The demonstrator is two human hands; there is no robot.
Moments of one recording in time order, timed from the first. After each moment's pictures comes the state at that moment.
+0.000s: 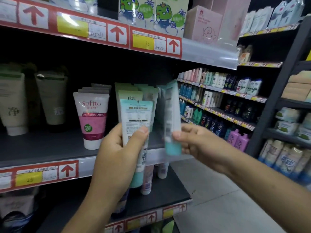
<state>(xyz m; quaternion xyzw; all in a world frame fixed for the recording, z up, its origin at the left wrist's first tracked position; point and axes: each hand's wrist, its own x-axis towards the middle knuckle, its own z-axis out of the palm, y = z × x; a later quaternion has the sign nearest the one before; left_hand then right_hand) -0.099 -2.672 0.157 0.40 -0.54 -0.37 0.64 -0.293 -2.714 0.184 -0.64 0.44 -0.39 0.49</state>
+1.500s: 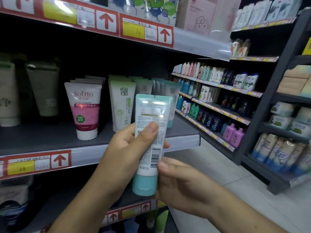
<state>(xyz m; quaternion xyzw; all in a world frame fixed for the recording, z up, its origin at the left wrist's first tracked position) -0.114 -2.662 0.152 0.30 -0.56 -0.52 0.58 -0.266 -2.668 0.115 -0.53 0.18 -0.32 0.76</state>
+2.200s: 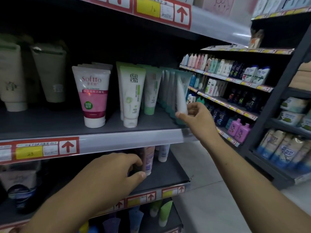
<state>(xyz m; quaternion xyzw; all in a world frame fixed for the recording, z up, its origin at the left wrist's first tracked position) -0.062 -2.670 0.107 0.57 -0.80 -0.12 0.14 -0.303 -2.782 0.137 -0.59 0.59 -0.51 0.18</state>
